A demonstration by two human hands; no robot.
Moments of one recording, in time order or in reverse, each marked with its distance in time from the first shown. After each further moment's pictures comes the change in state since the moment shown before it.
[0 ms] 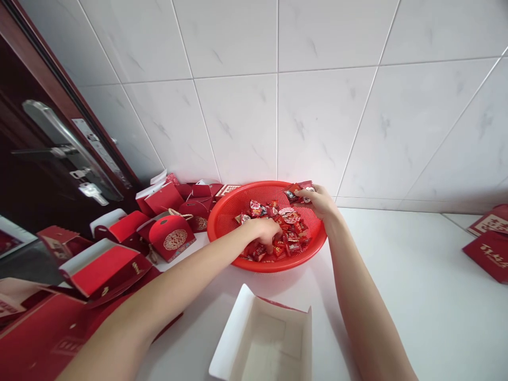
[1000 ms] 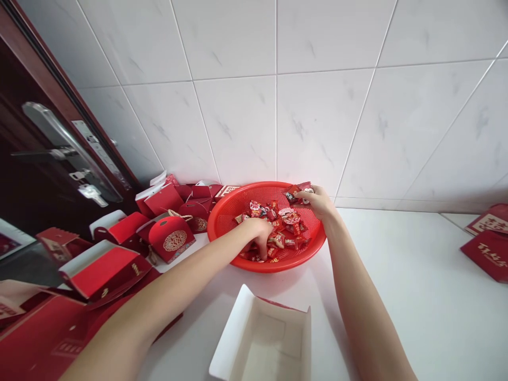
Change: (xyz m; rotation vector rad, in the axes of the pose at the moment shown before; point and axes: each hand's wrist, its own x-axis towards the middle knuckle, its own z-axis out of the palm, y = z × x) left_hand -0.006 0.003 -0.002 -0.152 -0.187 -0.251; right_hand 0.005 0.005 -0.002 -0.038 0.021 0.007
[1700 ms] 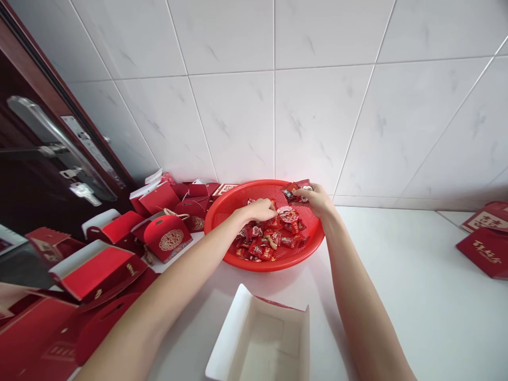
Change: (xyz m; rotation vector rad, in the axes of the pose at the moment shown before) left_hand 0.029 -0.024 -0.017 -0.235 0.501 0.224; right_hand -0.002 -0.003 0.000 0.015 0.004 0.016
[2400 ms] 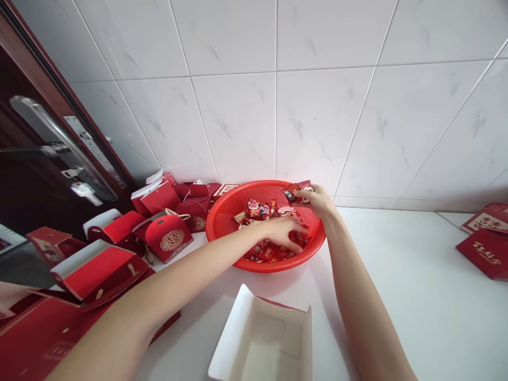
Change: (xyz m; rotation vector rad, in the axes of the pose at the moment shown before) left_hand -0.002 0.028 0.035 -0.002 -0.131 0.536; right_hand 0.003 0.003 -0.002 -0.001 -0.005 -0.010
